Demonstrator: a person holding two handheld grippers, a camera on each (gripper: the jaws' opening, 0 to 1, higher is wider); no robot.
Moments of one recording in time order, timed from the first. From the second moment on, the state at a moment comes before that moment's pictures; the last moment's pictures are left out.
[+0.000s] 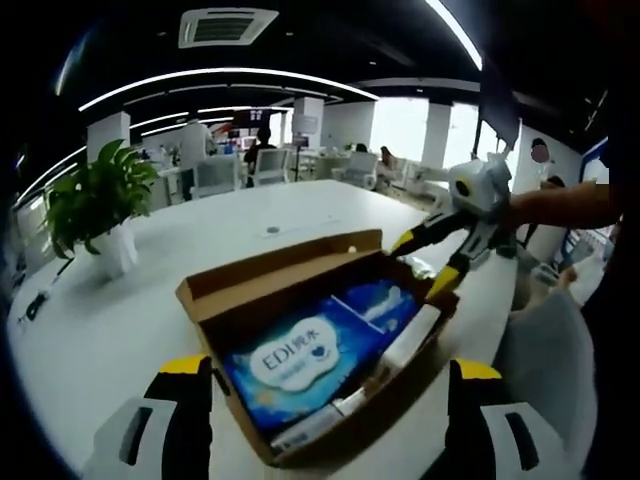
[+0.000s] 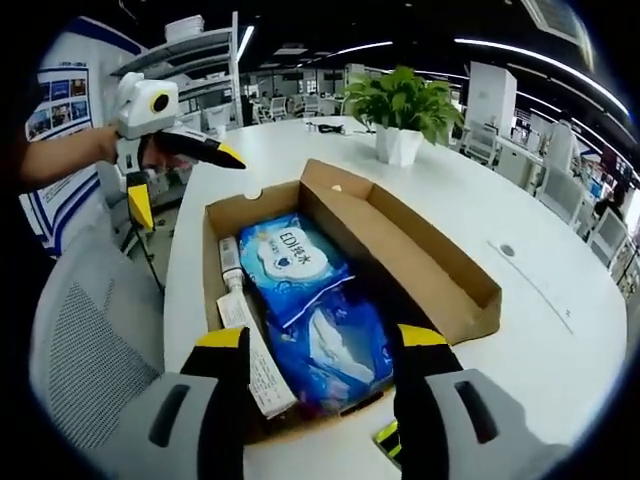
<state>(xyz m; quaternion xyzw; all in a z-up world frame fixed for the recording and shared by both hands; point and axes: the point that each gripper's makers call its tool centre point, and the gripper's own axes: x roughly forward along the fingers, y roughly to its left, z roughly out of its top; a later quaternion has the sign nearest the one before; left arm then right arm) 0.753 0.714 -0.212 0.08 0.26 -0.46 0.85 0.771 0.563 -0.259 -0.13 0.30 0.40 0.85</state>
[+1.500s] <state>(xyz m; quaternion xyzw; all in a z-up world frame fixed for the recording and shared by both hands) 0.750 0.738 -0.208 0.07 0.24 -0.42 0.87 0.823 0.623 -0.304 -0.06 0.38 0.39 0.84</state>
